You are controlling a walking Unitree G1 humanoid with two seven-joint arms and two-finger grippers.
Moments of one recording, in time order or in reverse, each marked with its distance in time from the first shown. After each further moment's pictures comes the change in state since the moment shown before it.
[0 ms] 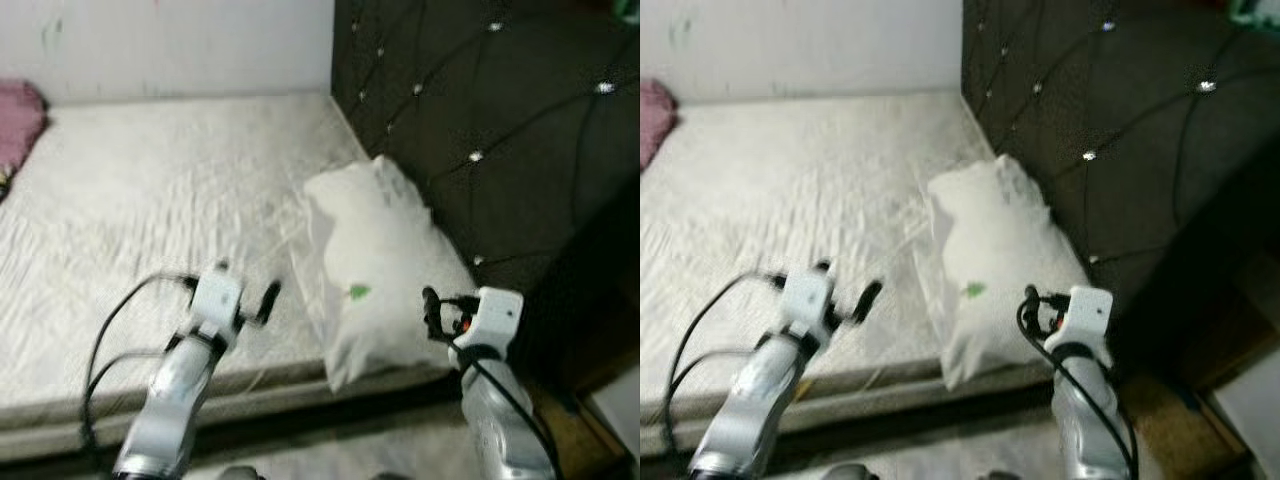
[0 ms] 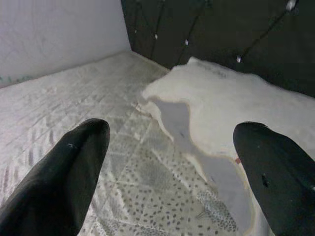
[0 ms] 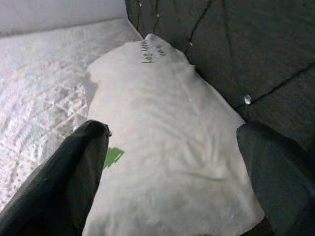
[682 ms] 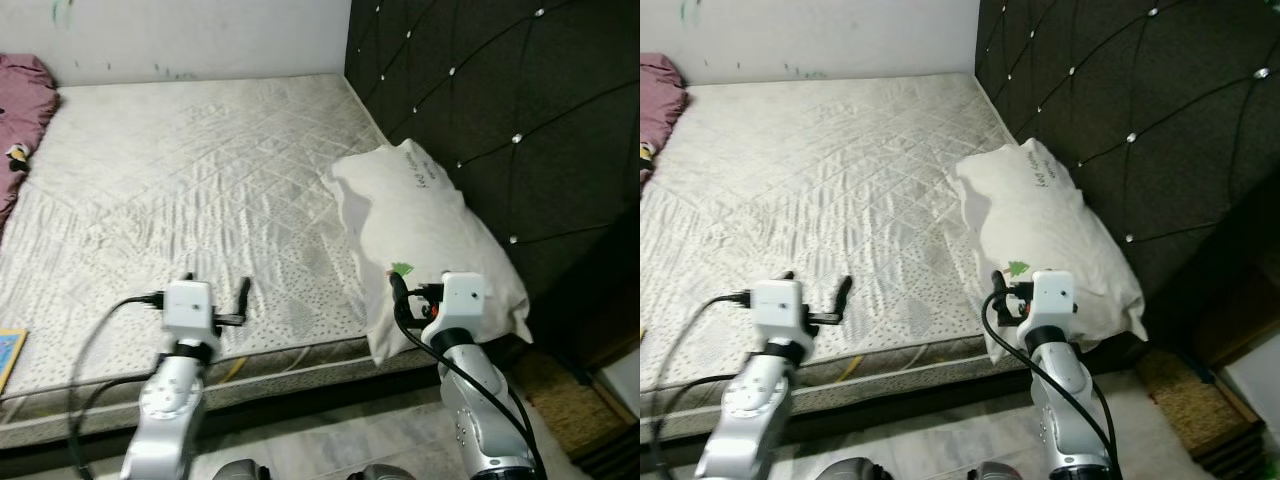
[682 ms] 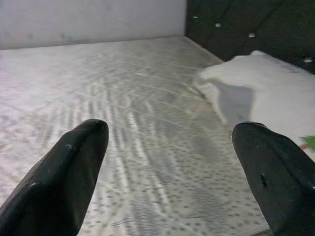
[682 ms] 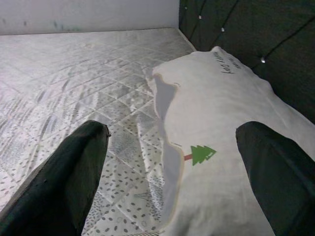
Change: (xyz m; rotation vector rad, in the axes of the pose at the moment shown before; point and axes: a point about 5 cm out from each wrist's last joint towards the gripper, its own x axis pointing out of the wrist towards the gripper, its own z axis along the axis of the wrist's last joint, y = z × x) left arm -0.017 0.002 -0.017 -0.151 0.019 0.218; right arm 0.007 0.031 0.013 -0.087 -0.073 0.175
